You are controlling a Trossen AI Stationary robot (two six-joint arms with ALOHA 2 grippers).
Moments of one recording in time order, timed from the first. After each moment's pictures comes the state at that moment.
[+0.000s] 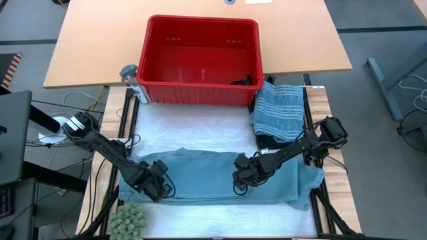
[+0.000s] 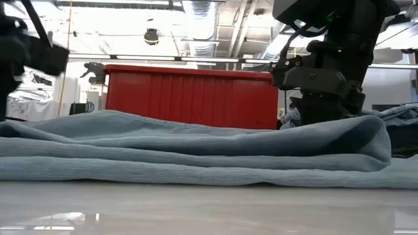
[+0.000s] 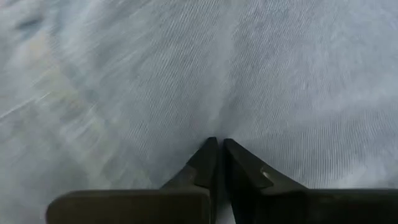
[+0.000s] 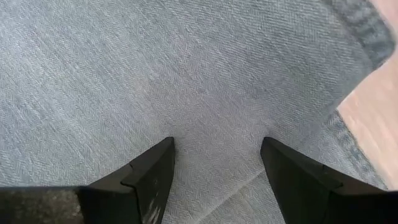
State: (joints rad) left arm -0.68 1.49 0.79 -0.81 -0.20 -1.56; right arm 0.39 1.79 1.05 -0.64 0.27 1.04
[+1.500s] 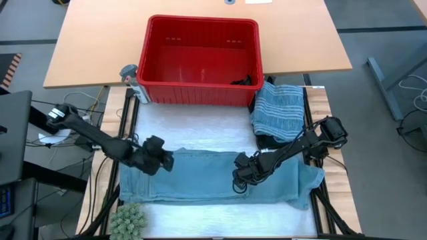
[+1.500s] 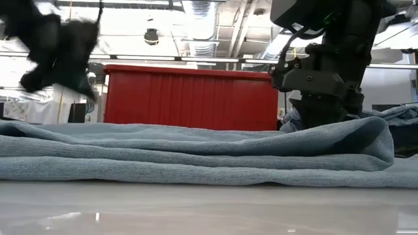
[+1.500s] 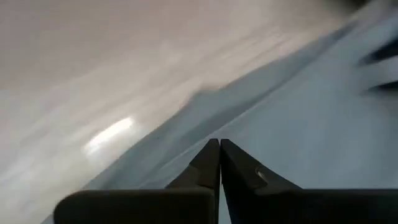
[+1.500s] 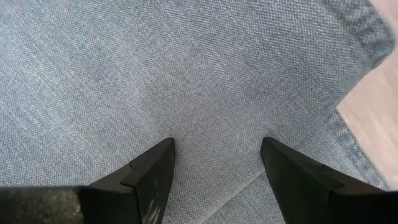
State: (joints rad) left arm -0.45 1.07 0.58 -0.53 -0.61 -1.37; right arm 0.36 1.79 1.05 -0.65 0.26 1.04
